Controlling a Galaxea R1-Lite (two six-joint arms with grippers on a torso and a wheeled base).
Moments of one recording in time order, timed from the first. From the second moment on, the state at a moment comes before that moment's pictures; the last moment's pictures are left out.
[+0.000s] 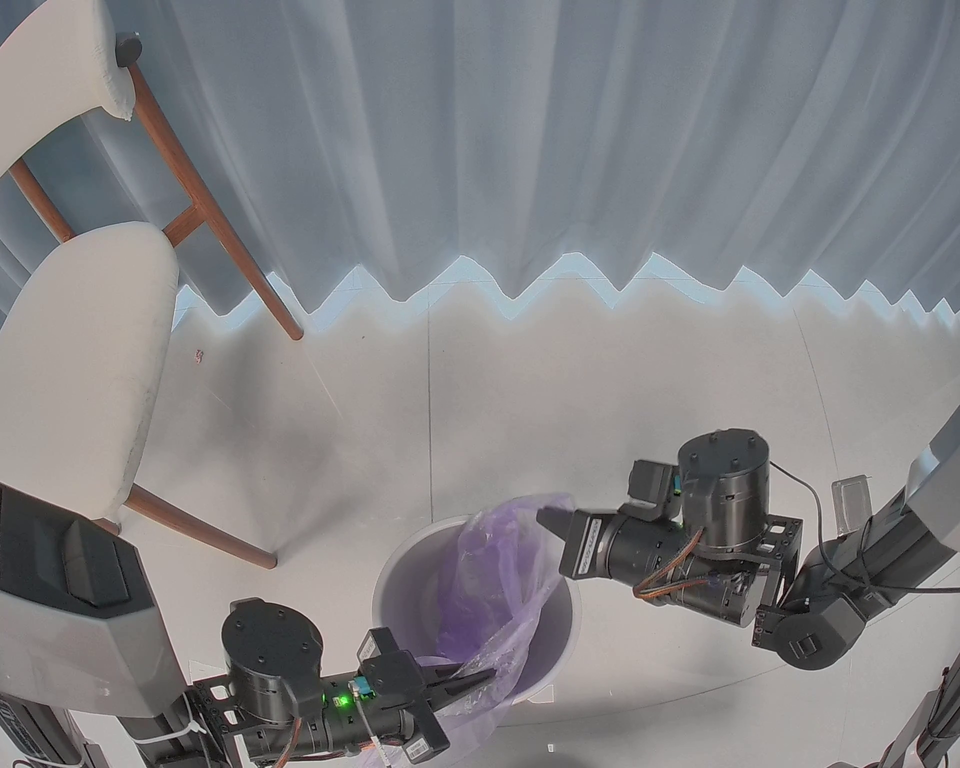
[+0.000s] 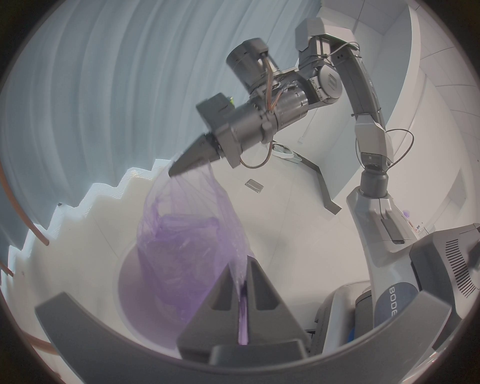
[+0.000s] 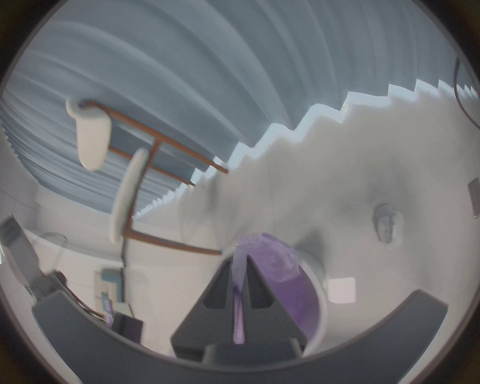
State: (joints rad) left arm -0.82 2.01 -0.14 -1.51 -0.19 0.27; right arm 0.60 1.92 -0.70 -0.85 -0.03 0.54
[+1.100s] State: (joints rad) left arm -0.80 1.97 -0.29 -1.51 -0.20 0.11; right arm 0.51 1.78 -0.64 -0.99 0.13 0.56
